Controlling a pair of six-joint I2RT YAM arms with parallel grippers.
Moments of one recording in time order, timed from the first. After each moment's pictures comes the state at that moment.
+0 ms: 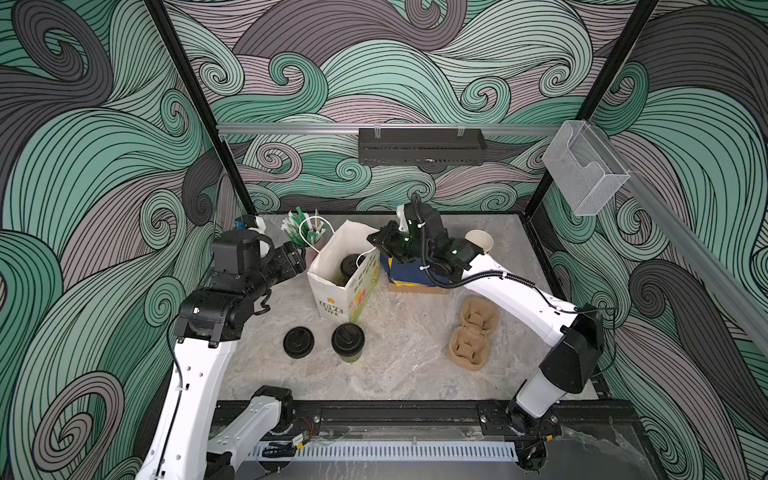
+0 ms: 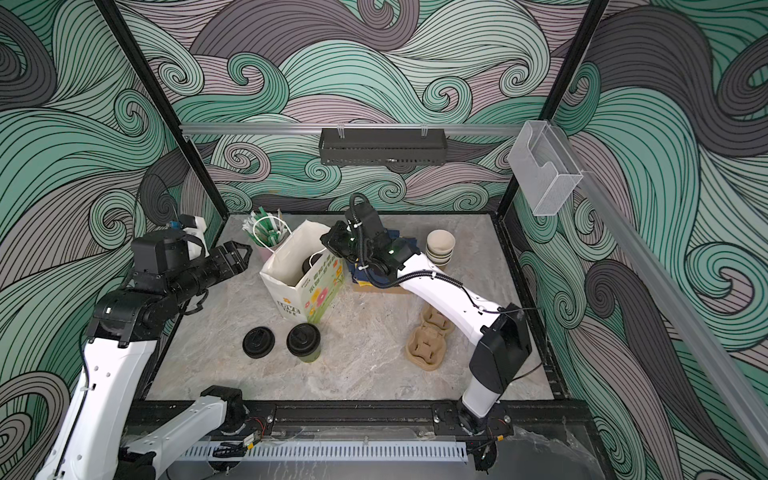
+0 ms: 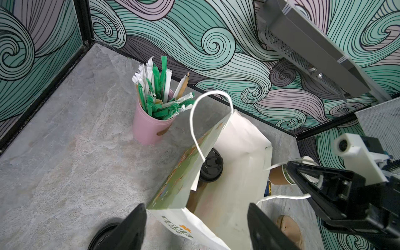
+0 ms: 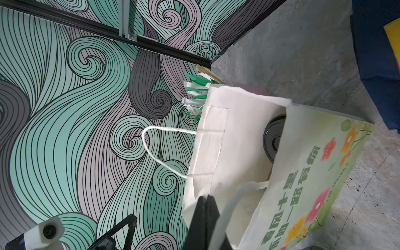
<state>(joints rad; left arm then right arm) -0.14 0.94 1.38 -0.98 0.03 -0.51 0.77 1.68 1.61 -0.35 -0.19 1.15</state>
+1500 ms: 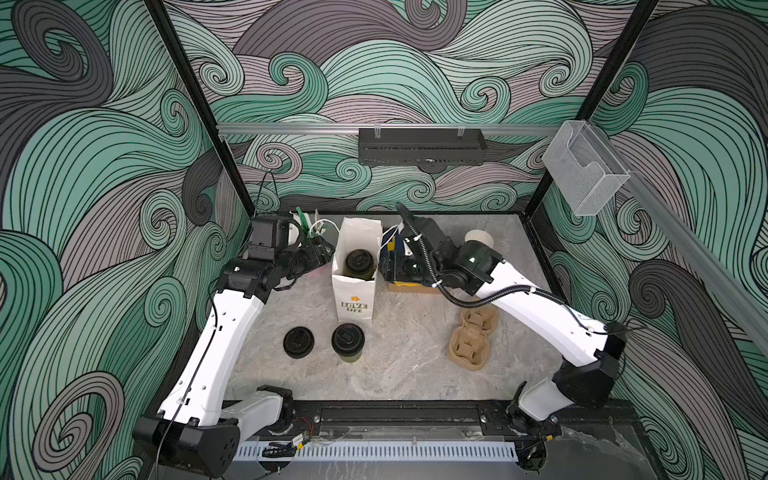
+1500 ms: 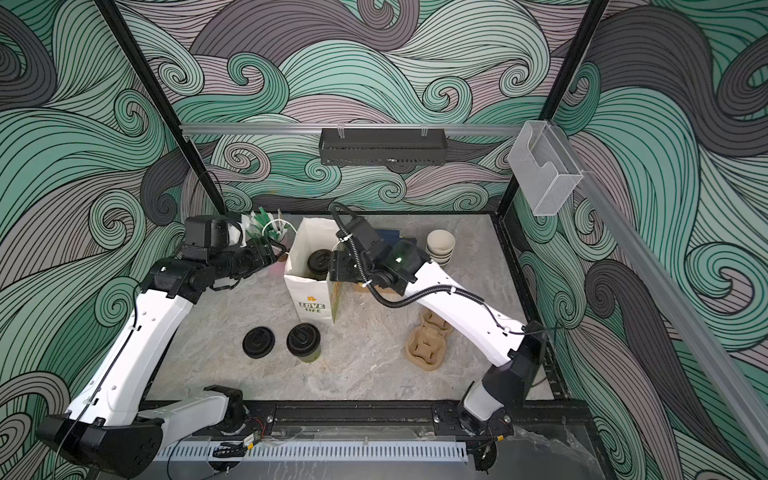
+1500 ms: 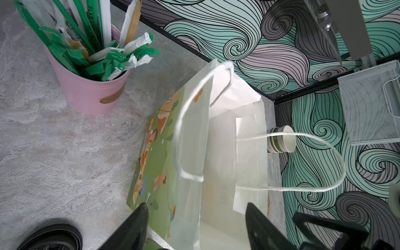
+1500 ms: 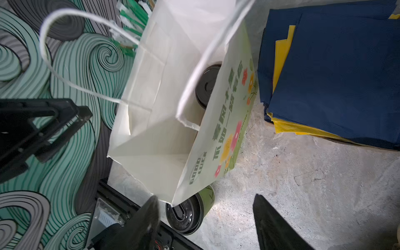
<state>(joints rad) -0.20 1.15 1.33 -0.87 0.24 -0.59 0.92 1.63 1.75 -0.94 0.08 0.72</state>
